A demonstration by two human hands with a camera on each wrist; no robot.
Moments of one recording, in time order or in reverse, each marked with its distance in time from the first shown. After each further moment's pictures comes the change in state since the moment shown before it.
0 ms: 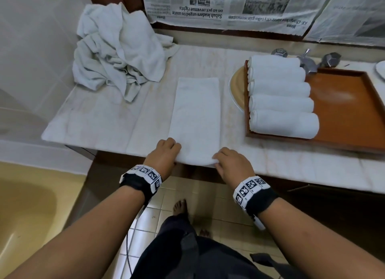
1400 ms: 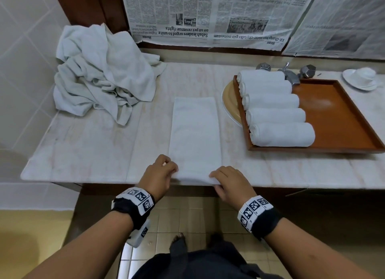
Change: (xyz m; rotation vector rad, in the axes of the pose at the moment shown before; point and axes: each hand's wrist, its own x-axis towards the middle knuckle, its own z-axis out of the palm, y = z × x) left_hand 0.016 -0.058 0.007 -0.396 0.194 0.149; right_hand 0.007 -0.028 0.013 -0.001 0.038 0.016
